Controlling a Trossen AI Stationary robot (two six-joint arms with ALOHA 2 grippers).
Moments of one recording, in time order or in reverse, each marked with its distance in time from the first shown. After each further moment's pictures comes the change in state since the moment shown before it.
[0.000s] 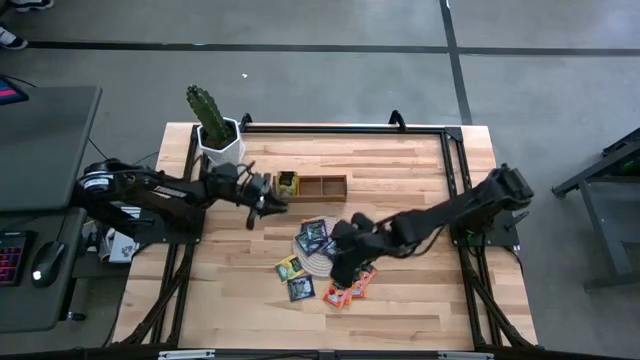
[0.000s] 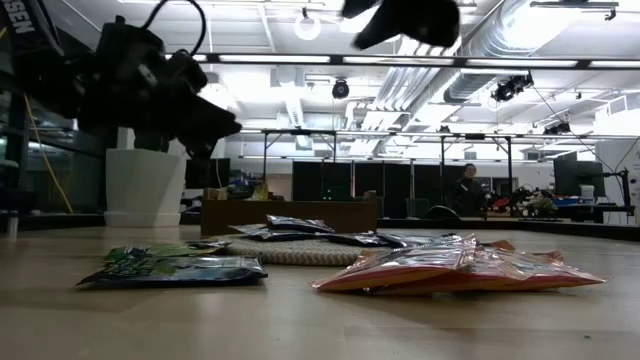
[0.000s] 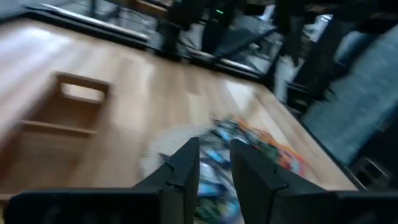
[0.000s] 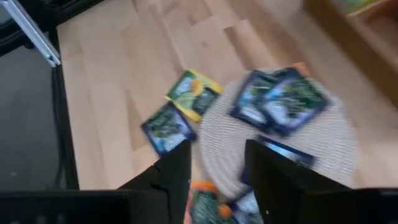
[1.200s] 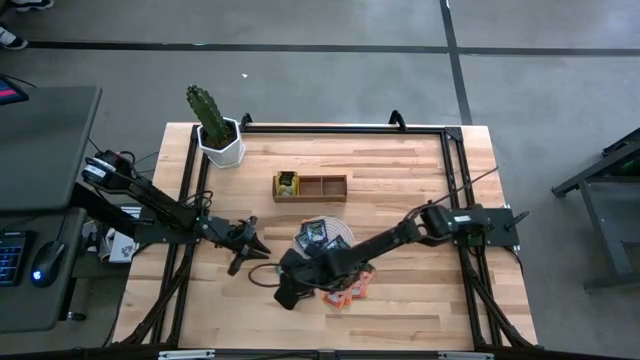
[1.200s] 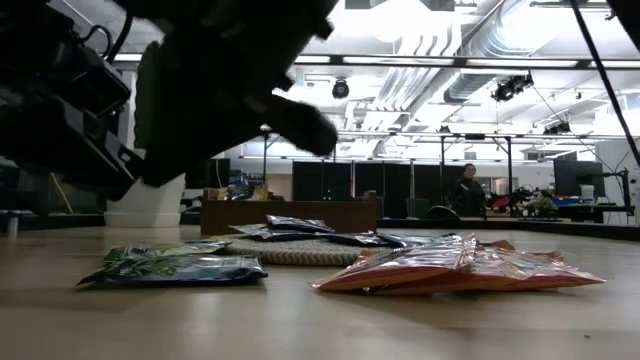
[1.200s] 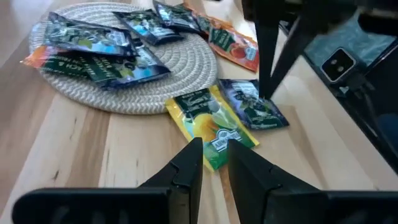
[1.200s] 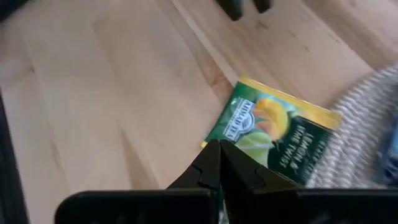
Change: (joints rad) left arm -0.700 -0.017 -0.149 -0.107 -0.600 -0.145; right arm -0.005 0.676 0.572 0.018 0.002 0.142
